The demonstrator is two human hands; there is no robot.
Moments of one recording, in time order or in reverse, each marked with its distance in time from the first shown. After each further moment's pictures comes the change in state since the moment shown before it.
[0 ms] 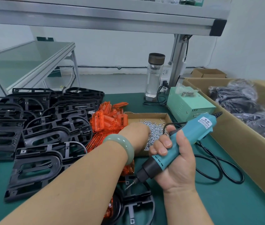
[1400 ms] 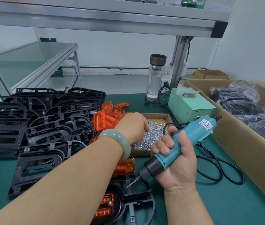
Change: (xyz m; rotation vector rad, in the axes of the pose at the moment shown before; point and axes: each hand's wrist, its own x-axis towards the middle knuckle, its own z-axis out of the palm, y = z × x) left_hand -0.007 -0.012 -0.016 -0.407 0.201 -0.130; right_hand 0.002 -0.002 -0.005 0.023 0.003 0.011
